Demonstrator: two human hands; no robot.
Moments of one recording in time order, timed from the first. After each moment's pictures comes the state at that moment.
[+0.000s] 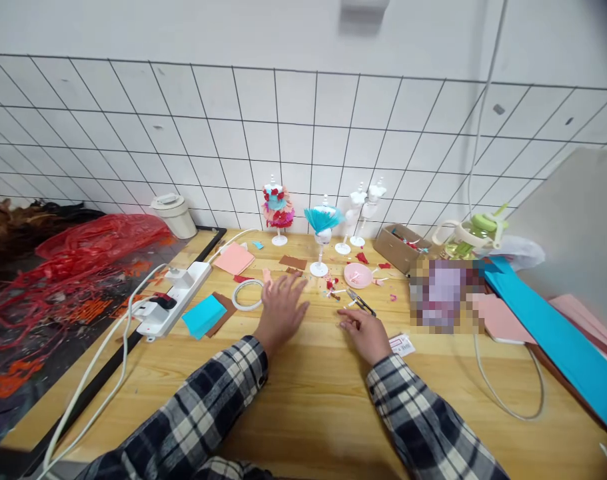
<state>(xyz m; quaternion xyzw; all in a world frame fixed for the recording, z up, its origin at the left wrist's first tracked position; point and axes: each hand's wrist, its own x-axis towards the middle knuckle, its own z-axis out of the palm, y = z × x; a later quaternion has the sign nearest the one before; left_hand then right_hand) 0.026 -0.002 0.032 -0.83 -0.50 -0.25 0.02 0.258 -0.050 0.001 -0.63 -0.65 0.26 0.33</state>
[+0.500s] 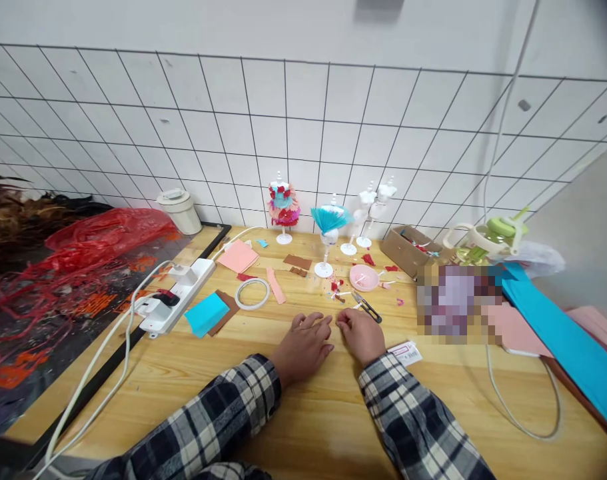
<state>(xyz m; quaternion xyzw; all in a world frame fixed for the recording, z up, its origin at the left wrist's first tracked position) 0.050 -0.040 0.006 -0.92 -0.38 -0.11 -0.09 0.238 -0.035 0.002 -0.68 -0.70 0.14 0.18</state>
